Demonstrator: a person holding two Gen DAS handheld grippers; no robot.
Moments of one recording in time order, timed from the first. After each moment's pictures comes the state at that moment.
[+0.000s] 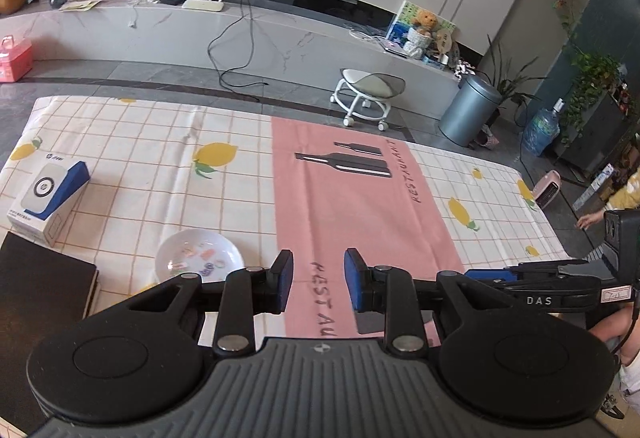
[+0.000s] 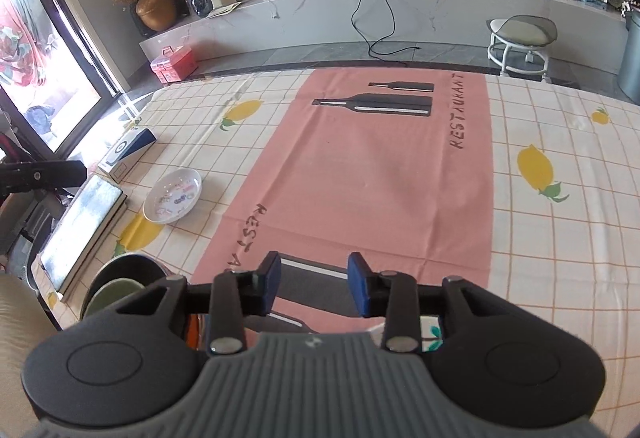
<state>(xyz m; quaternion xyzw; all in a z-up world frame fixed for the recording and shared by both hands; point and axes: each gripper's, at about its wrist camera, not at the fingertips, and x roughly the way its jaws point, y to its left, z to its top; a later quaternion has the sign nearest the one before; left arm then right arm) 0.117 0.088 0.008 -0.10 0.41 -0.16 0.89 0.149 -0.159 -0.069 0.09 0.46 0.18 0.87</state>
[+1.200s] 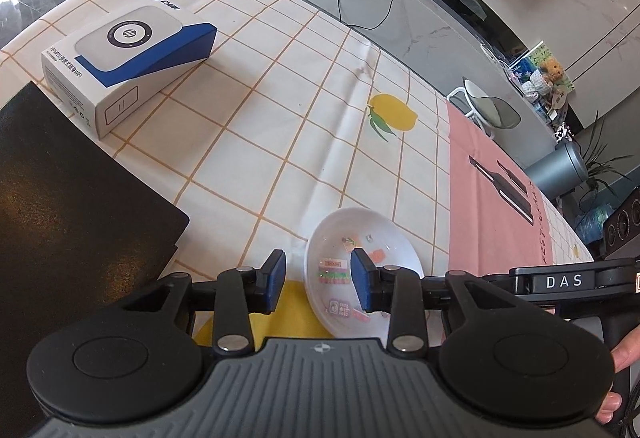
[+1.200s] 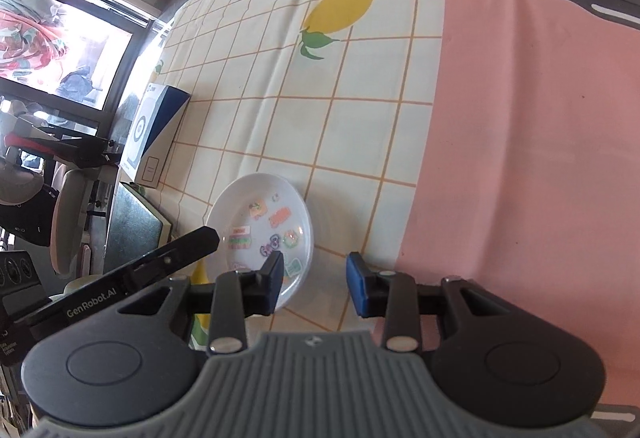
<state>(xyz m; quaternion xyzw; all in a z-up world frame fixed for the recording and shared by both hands) 0.191 0.192 -0.122 -0.25 0.48 -0.03 0.84 0.315 0.008 -0.162 0.17 0.62 0.26 0.72</state>
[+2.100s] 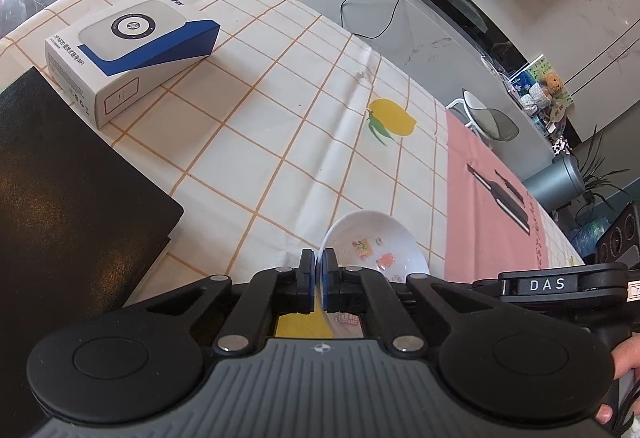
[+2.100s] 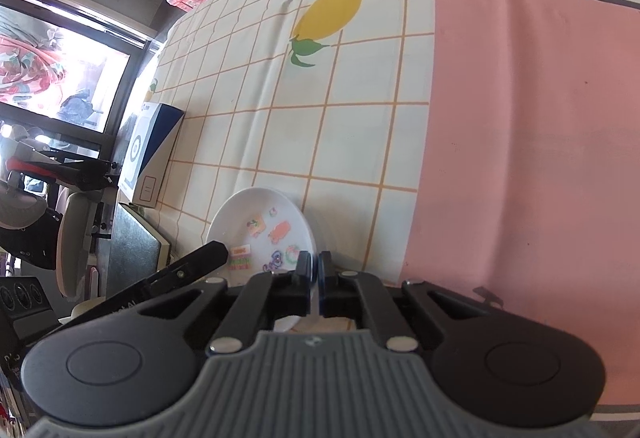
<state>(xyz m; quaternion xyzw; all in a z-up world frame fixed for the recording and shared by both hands) 0.184 0.189 -0.122 -0.27 0.46 -0.03 0.85 0.314 0.006 -0.172 0.21 0.61 0.24 0.72</state>
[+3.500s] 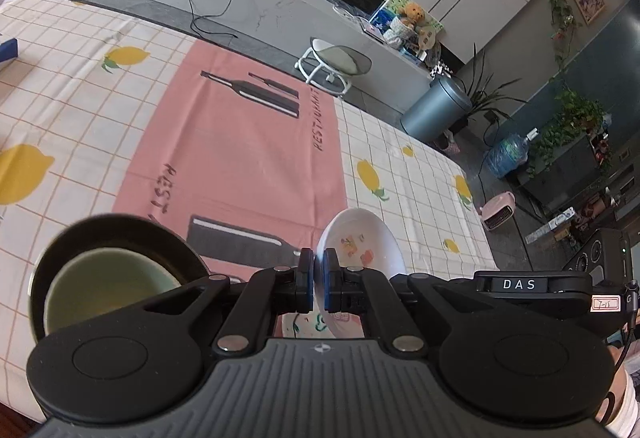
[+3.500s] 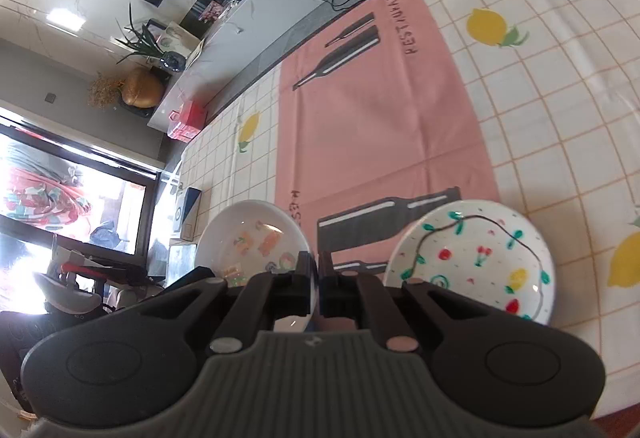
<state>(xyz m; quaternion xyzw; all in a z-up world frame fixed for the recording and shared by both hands) 0.061 -0.045 -0.024 -0.21 0.44 -0.18 0.85 0.096 -0.254 -0.075 0.36 0.50 0.14 0.78</state>
